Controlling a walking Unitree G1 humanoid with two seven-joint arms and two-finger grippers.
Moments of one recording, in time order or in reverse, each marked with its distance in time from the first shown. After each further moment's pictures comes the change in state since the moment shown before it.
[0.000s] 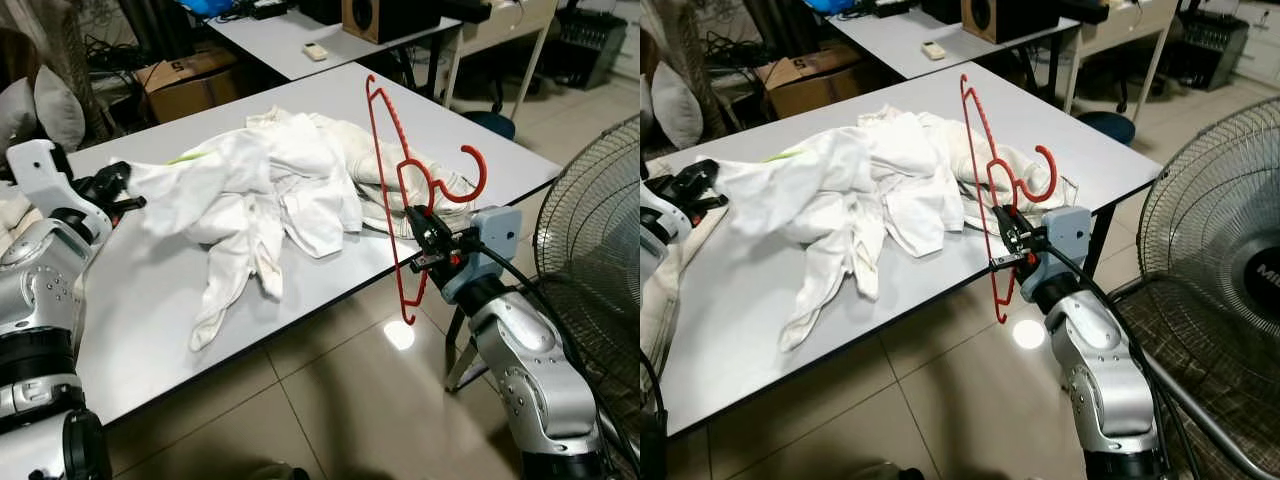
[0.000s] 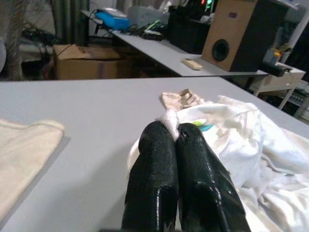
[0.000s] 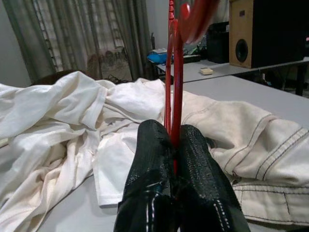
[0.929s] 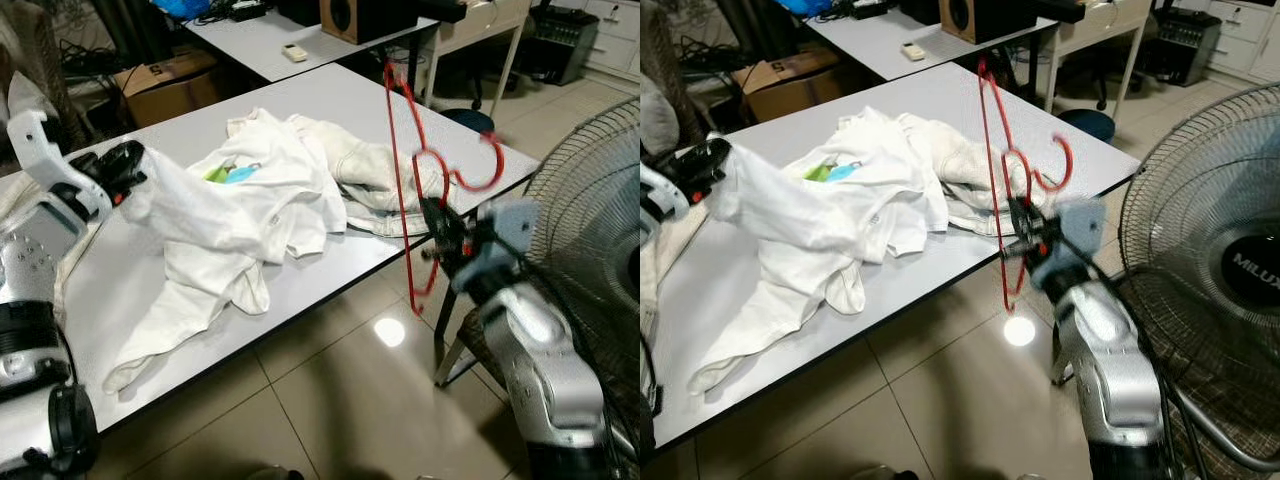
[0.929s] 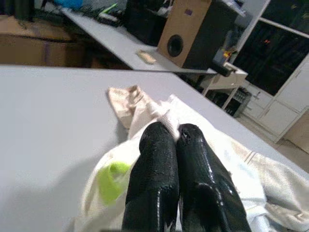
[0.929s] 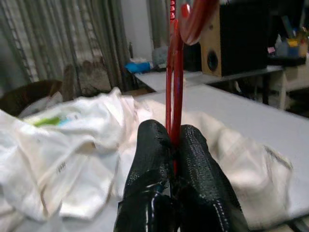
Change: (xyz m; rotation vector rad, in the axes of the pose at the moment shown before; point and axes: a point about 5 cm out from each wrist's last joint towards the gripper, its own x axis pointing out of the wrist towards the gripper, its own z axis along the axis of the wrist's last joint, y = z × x) left arm 0.010 -0.013 0.030 -0.150 0.030 -0.146; right arm 0.005 -0.009 0.015 -0.016 -0.049 -0.048
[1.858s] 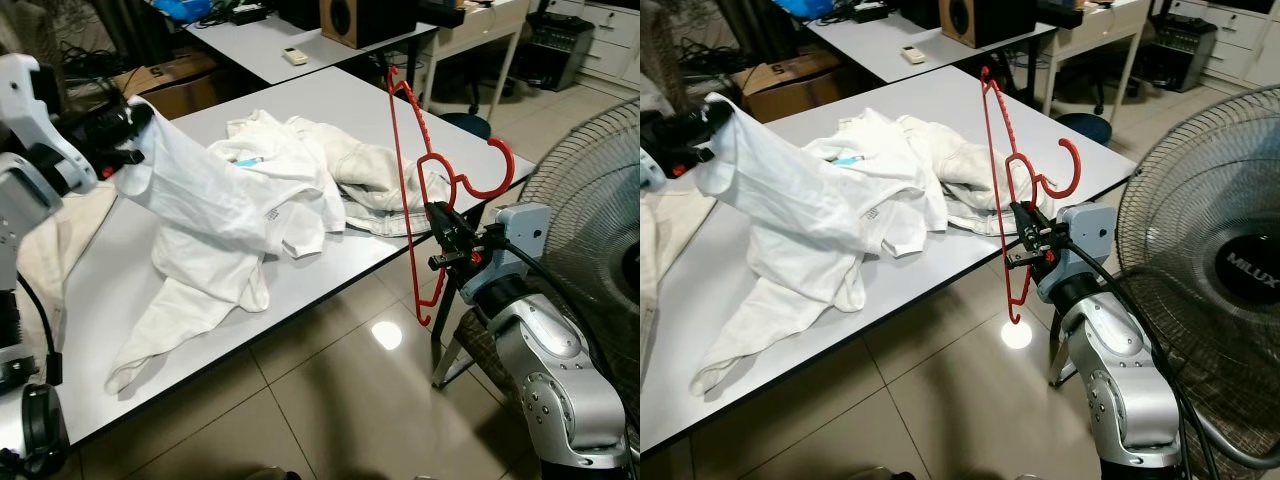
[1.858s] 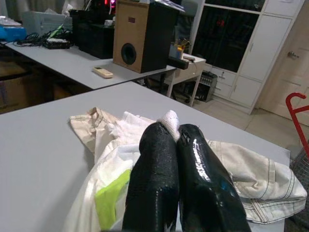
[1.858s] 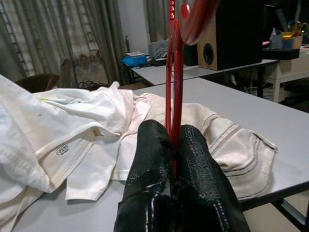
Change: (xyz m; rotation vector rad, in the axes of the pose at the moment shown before) left arm -0.015 -0.035 0.036 0.187 0.026 -0.188; right arm -0.019 -0.002 -0.001 0.016 0.052 -0.017
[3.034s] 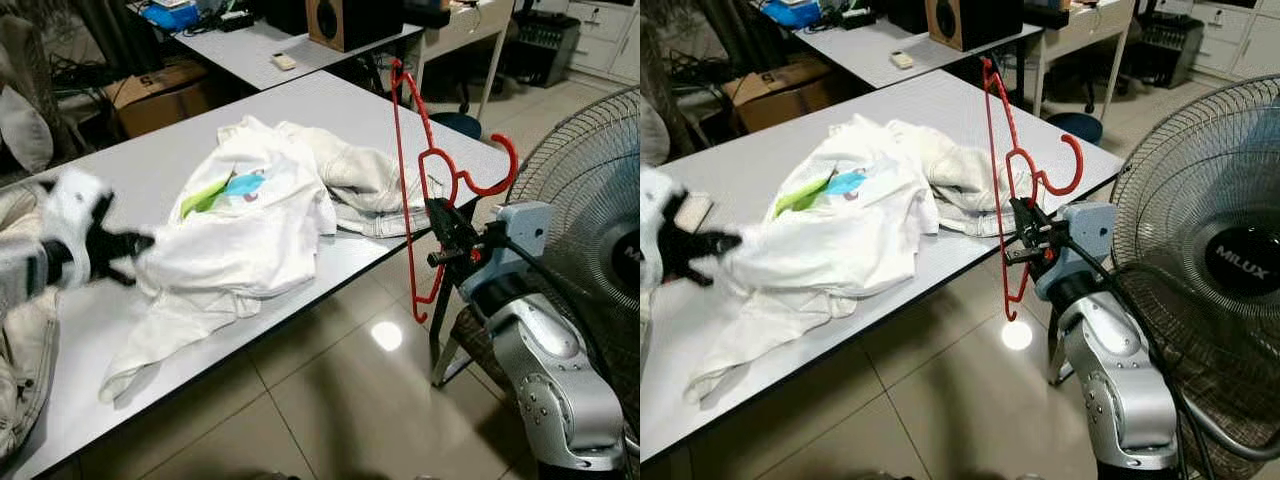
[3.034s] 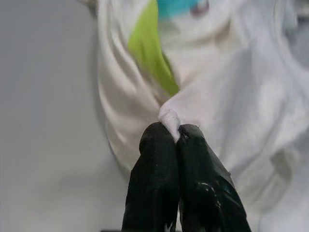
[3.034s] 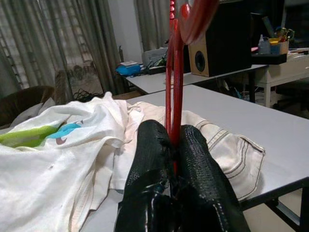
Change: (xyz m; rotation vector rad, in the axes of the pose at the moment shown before) left arm -0.048 0.024 -0.087 0.305 0.637 0.007; right arm 0.001 0.005 0.003 0.016 -0.022 -0.007
